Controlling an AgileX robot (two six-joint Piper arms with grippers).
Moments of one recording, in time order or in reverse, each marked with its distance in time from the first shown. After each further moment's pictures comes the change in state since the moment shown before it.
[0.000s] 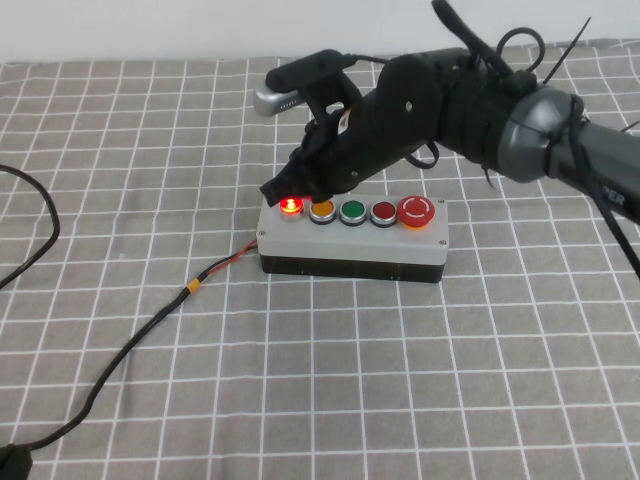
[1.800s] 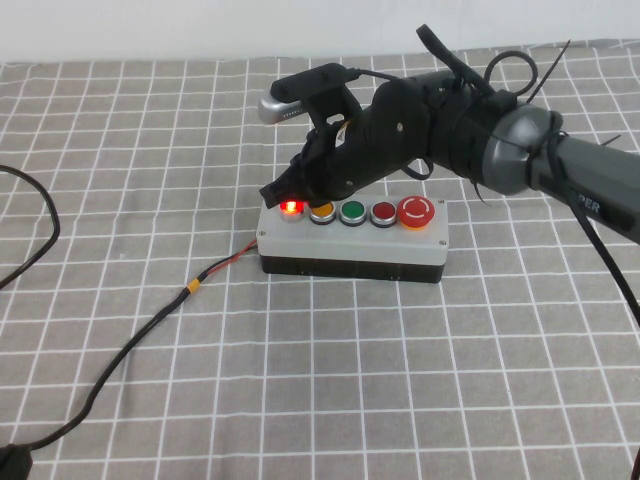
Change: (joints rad) right arm 0.001 0.059 0.009 -0.029 -0.066 0.060; left arm 0.000 0.000 0.000 0.000 0.000 0.000
